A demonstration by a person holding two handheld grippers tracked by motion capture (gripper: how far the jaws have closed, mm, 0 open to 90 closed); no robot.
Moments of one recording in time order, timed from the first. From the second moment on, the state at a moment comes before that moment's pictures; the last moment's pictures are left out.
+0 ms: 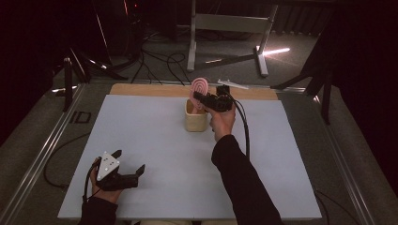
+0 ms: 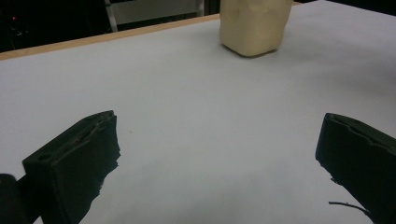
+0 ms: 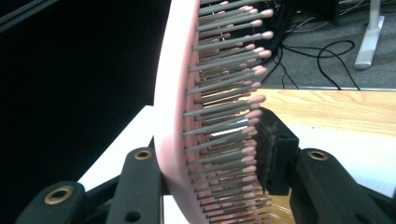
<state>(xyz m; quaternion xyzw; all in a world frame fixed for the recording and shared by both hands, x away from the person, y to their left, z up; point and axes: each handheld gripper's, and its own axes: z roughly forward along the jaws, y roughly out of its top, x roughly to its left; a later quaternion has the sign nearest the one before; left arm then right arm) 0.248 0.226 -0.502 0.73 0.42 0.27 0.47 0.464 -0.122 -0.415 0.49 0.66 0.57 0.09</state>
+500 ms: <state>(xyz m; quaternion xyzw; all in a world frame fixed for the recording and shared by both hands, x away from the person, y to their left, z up) 0.248 0.226 -0.502 0.73 0.42 0.27 0.47 0.463 -0.118 -0.418 0.49 0.66 0.57 0.08</state>
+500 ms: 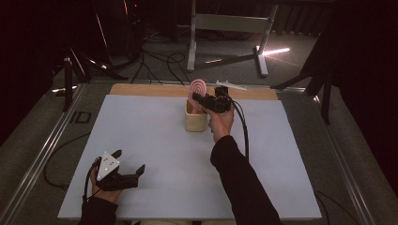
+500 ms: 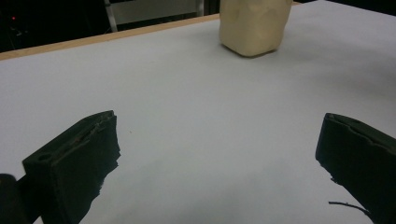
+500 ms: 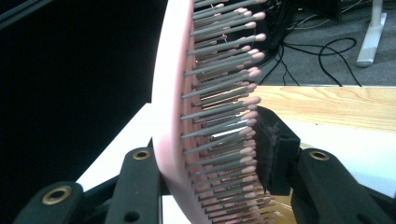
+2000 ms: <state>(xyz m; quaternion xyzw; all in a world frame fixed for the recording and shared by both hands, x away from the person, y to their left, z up) 0.248 0.224 -0.503 0.73 0.42 0.27 0.46 0.467 -0.125 -0.423 0.50 0.65 0.57 0.08</state>
